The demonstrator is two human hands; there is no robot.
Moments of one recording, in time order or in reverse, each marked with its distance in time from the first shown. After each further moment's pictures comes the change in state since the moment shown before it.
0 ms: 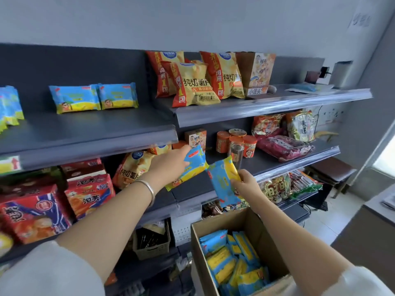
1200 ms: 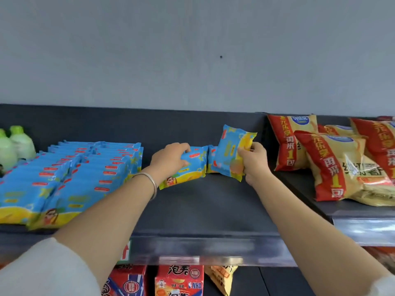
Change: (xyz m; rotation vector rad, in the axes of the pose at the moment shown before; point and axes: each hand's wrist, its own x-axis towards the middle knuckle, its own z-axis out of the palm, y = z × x) left_hand 0.086 -0.305 -0.160 0.041 0.293 -0.385; right_hand 0.184 -0.340 0.243 0.599 -0.100 -0.260
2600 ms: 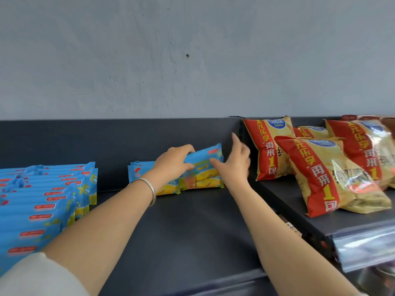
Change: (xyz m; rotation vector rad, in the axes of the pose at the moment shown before) left_hand 0.091 0.043 0.042 -0.172 -0.071 0.217; right_hand 0.030 0.009 0.002 -0.625 0.158 -0.274
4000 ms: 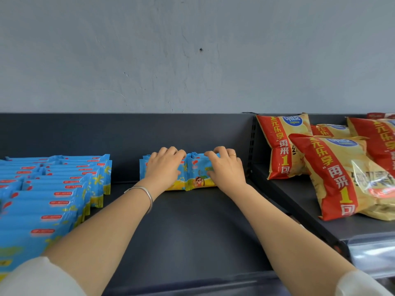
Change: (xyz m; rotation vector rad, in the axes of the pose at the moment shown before) left_hand -0.030 -0.034 0.012 0.481 0.183 -0.036; right_hand 0.000 0.006 0.031 -0.673 -0.220 -0.524
